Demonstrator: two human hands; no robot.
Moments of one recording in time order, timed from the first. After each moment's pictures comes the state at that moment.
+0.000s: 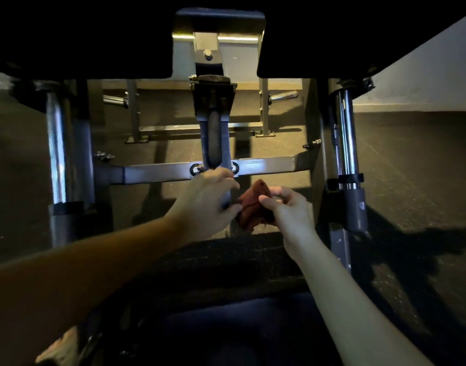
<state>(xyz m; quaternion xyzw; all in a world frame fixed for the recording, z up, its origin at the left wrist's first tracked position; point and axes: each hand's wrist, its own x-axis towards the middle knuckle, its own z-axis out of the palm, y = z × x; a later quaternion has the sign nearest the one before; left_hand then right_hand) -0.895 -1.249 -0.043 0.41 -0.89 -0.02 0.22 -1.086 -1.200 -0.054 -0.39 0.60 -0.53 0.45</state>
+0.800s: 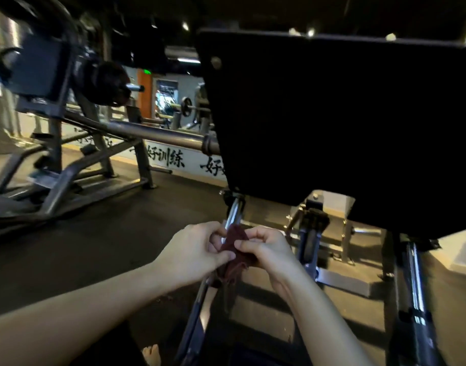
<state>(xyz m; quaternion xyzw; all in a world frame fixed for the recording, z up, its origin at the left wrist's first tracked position) -0.706 -0.965 0.142 0.63 -0.68 -0.07 0.36 -0.881 -1.029 0.145 -0.67 0.40 -0.38 0.50</state>
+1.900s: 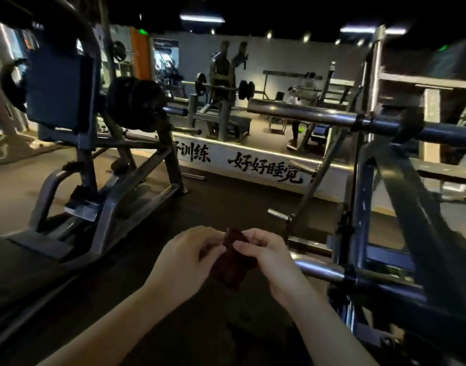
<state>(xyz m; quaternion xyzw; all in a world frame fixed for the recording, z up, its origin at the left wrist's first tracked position) -0.227 -1.077 0.446 0.67 -0.64 -0.08 0.37 -0.400 -1.154 0.444 -0.63 0.40 -0.33 0.58</state>
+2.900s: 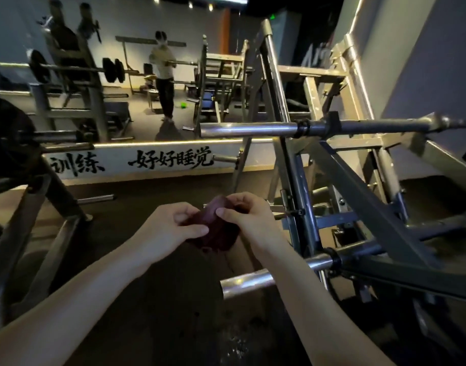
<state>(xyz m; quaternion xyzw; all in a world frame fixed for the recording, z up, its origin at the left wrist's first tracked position) -0.020 -1.263 0.603 0.48 -0.71 -0.43 0.29 -0.215 -1.249 0.575 -0.52 0.52 -0.55 0.40</state>
